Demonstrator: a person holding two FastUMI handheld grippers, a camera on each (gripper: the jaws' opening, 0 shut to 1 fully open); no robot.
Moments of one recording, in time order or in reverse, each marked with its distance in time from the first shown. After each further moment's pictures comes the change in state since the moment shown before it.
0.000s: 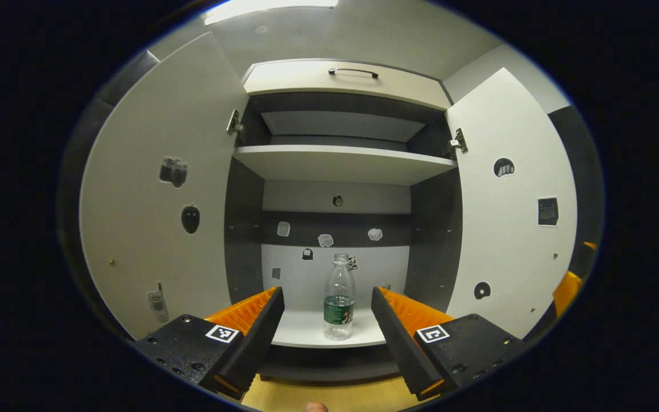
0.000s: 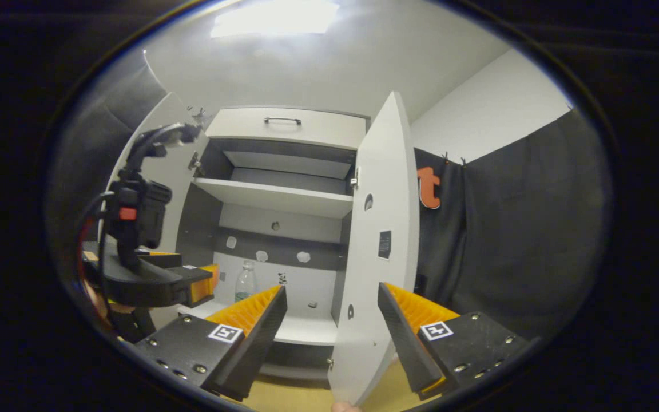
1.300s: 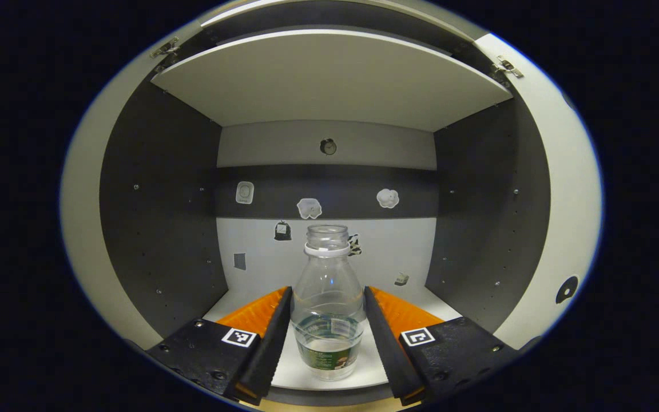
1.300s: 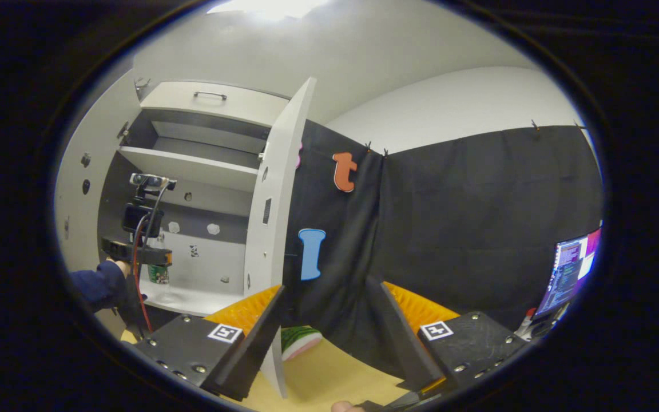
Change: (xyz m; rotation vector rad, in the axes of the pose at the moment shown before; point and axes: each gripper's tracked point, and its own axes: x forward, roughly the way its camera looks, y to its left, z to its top) left arm 0.165 -0.018 -0.068 0.008 0.134 -0.043; right arm -0.048 -0.112 -0.020 -0.092 0.093 -0.394
